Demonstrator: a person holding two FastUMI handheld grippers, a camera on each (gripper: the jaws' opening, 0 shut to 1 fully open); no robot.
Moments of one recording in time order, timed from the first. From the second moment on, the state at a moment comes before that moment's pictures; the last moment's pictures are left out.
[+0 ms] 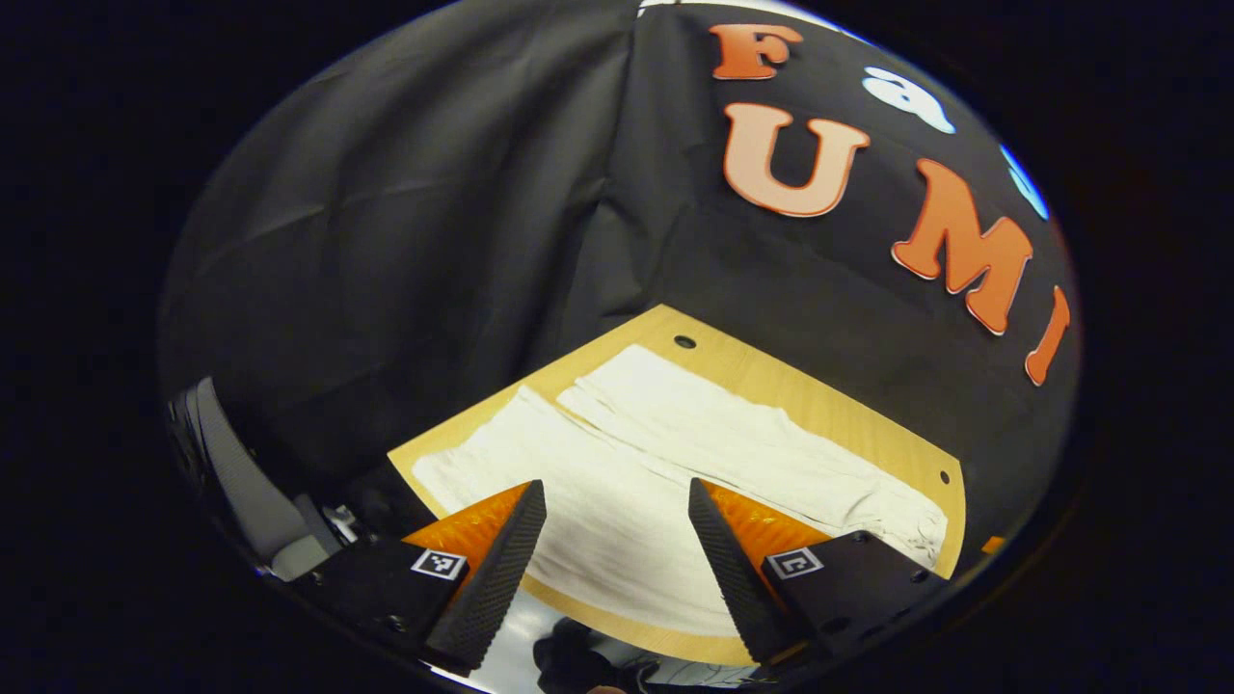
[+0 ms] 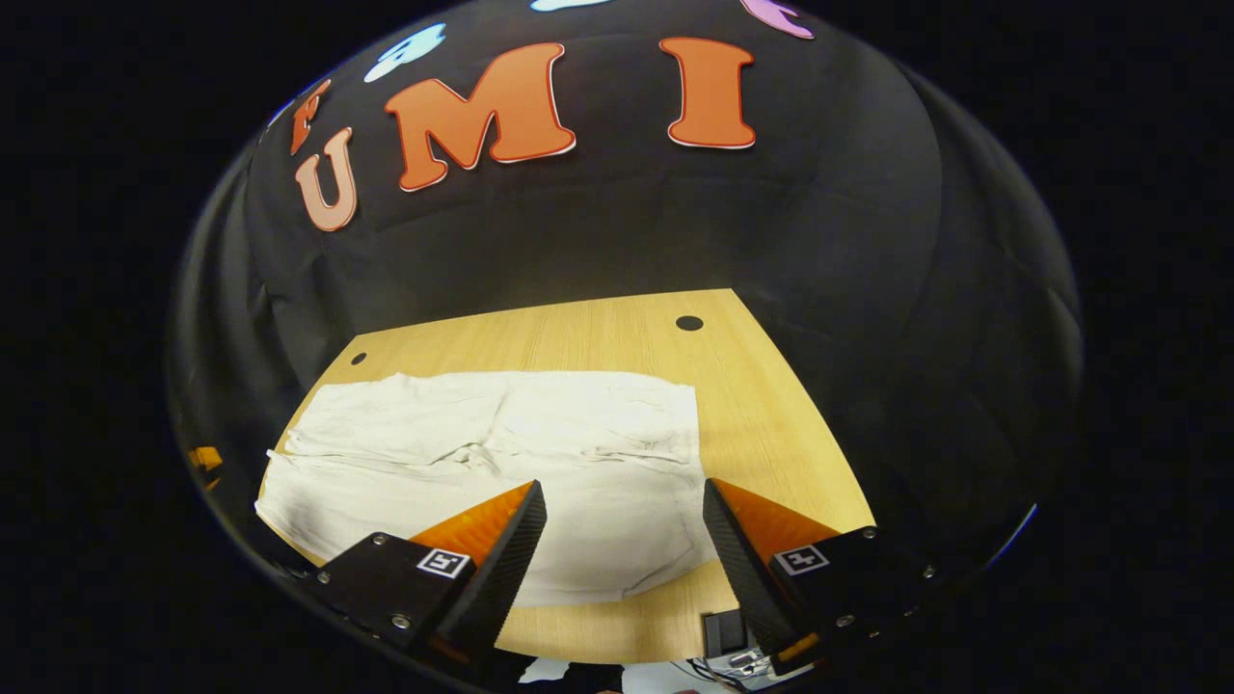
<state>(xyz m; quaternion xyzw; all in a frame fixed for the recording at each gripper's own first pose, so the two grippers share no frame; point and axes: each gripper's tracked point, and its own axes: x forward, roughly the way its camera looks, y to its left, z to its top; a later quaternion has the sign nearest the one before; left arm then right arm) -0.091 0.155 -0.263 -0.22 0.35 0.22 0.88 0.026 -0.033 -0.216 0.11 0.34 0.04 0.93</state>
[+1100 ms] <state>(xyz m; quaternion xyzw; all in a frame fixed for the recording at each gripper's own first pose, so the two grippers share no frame) -0.134 0.316 -0.462 -0.48 0.46 0.31 0.68 0.029 0.006 -0.306 0.28 0.49 -0.04 0.82</state>
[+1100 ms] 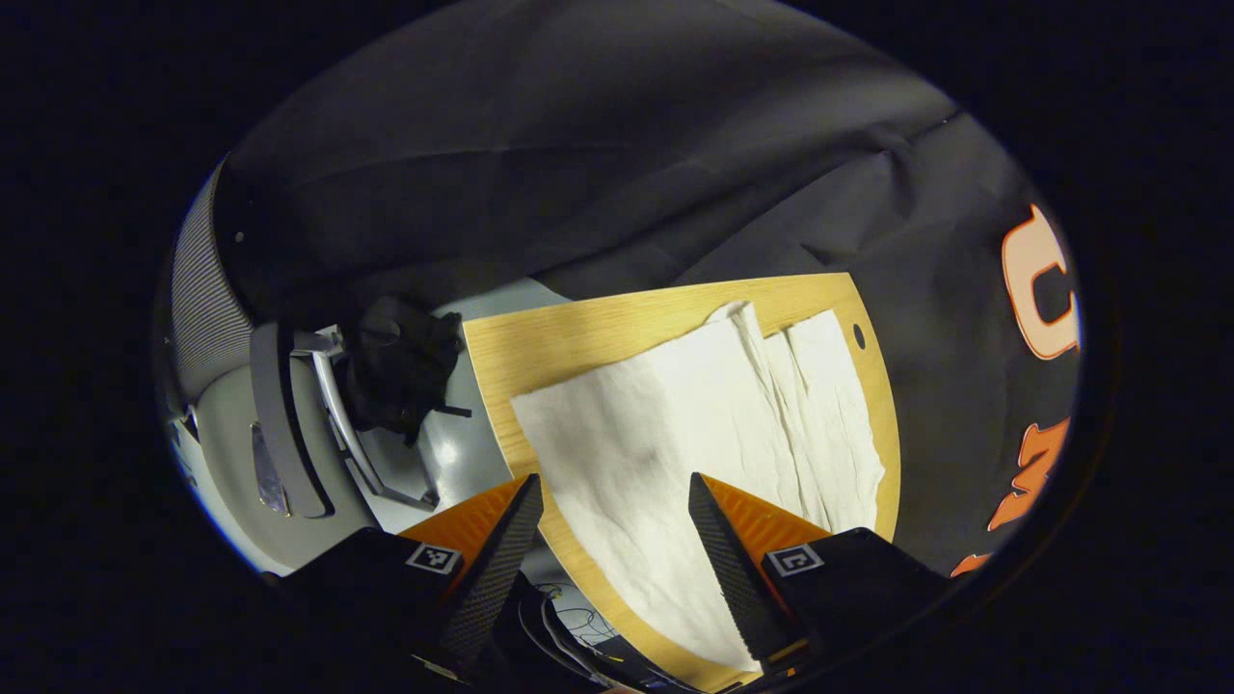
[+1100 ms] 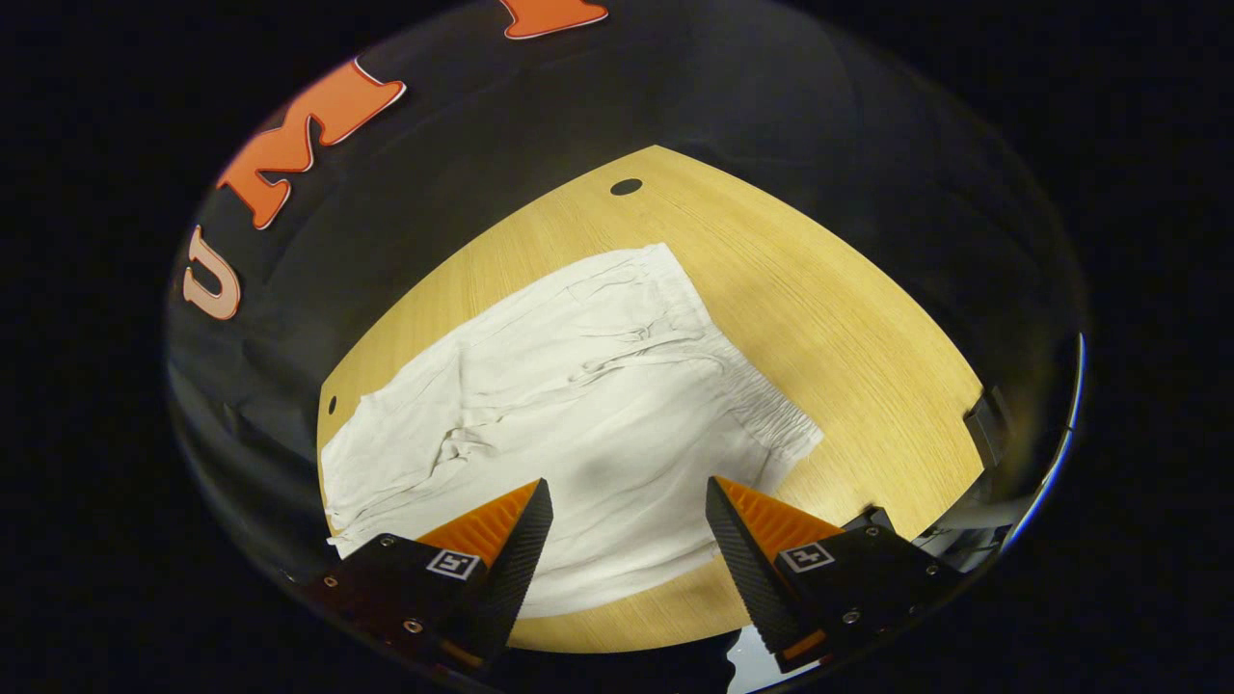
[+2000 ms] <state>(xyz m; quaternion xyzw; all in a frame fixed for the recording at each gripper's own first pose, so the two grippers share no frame) -0.069 0.323 -0.499 -0.51 0.46 0.26 0.68 0.012 -0.013 -0.335 0.32 0.50 -0.14 0.79</state>
